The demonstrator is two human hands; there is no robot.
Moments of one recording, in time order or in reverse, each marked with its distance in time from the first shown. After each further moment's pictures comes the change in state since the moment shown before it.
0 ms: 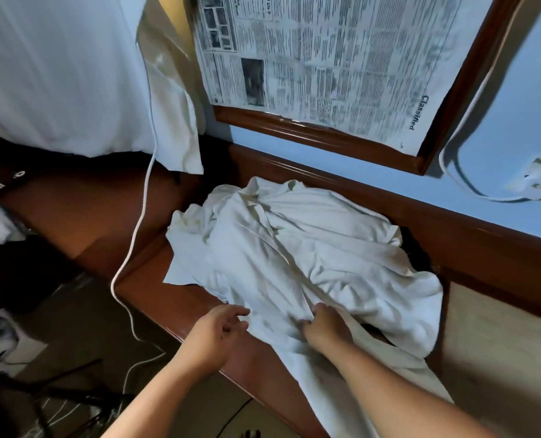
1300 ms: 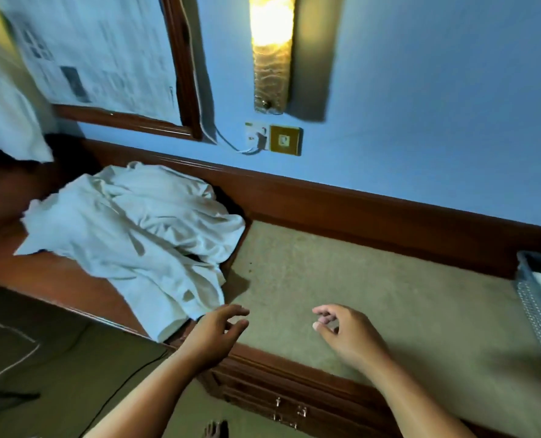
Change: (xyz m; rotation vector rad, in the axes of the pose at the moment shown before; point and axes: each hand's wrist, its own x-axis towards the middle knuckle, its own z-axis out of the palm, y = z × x) left_hand -0.252 0.260 0.369 0.093 -0.207 0.258; right_hand -0.389 0.458 -0.216 0.163 0.271 -0.121
